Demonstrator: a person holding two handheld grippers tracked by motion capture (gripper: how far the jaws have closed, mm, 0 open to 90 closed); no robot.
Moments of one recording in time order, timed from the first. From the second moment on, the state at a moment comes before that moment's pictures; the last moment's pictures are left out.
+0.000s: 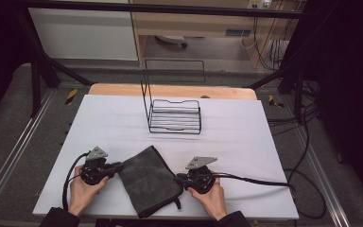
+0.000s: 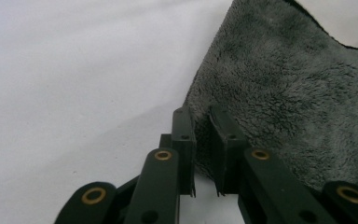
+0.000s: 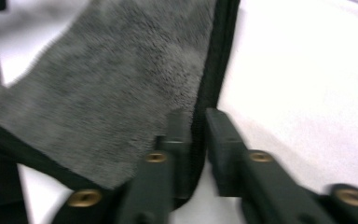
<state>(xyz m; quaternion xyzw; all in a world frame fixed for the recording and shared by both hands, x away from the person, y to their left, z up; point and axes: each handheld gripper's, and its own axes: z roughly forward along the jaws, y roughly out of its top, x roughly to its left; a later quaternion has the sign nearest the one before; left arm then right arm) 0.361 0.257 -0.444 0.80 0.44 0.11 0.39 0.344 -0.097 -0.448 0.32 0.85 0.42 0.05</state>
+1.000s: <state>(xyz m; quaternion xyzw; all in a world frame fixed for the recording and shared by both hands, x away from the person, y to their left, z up) 0.412 0.238 -0.437 0.79 0.46 0.10 0.39 0.331 -0.090 -0.457 0.35 0.83 0.44 0.02</state>
